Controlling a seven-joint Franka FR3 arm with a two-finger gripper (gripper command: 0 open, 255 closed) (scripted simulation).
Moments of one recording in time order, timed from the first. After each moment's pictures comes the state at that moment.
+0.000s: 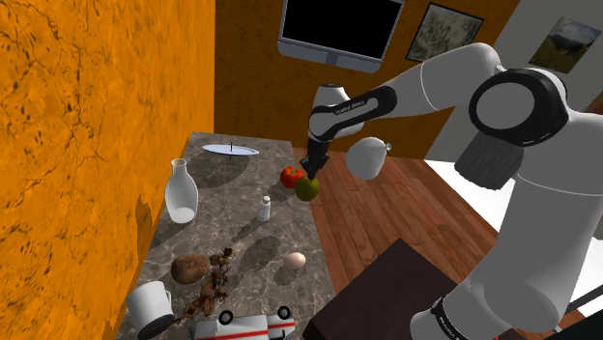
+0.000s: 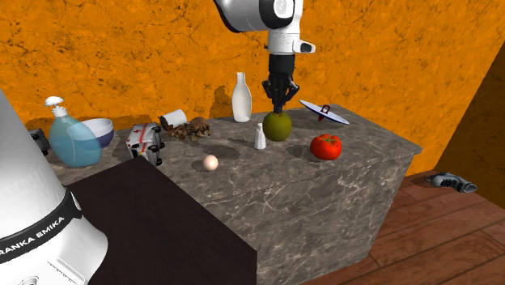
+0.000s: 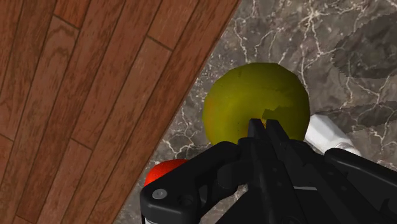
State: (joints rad) arm 0.00 0.35 -0.07 -1.95 -0.01 2.24 0.00
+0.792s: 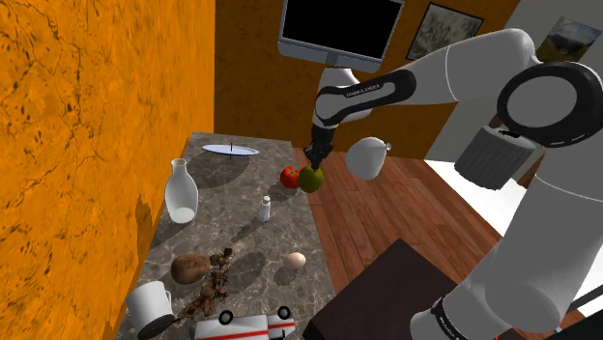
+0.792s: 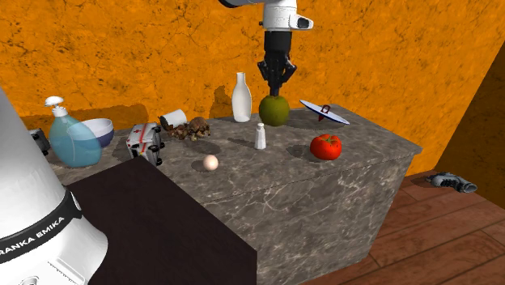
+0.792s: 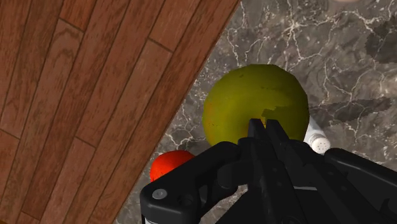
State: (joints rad) arm 0.02 0.24 -0.06 -1.95 -0.02 2.13 0.02
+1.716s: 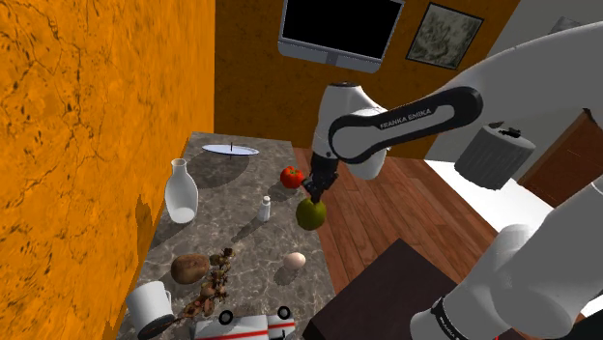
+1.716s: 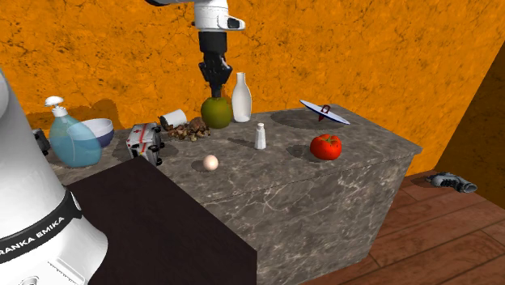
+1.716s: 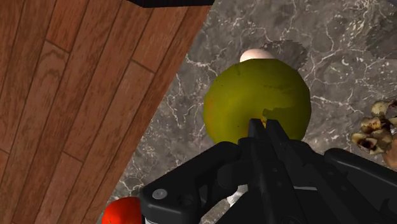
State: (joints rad) arm 0.15 -0.09 0.05 -2.38 -0.01 2.23 0.27
